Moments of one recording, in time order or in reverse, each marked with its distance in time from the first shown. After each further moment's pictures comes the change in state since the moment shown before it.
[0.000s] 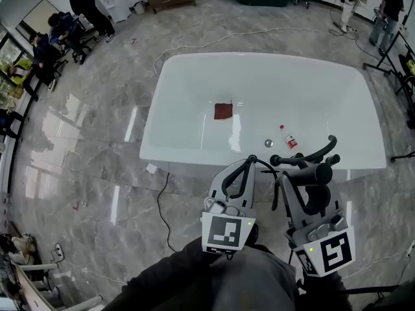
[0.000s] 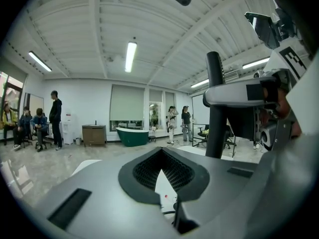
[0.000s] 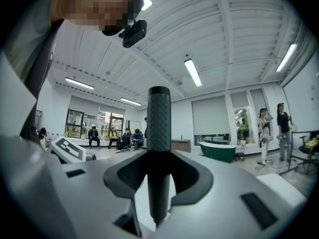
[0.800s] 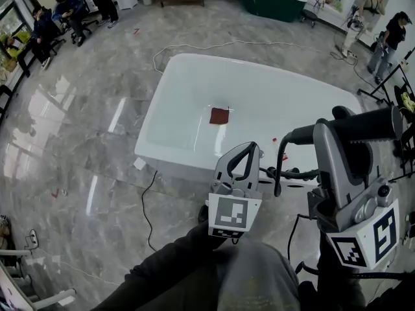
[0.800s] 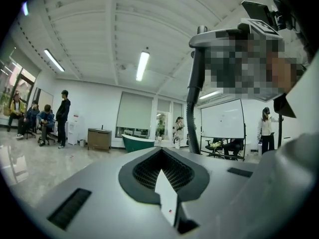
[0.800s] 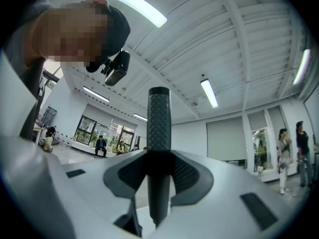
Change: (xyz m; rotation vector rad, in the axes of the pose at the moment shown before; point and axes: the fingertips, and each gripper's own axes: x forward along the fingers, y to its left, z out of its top) left arm 0.021 0.066 0.029 -0.068 -0.125 0.062; right arm 0.073 0.026 0.154 -0.110 -0.221 0.130
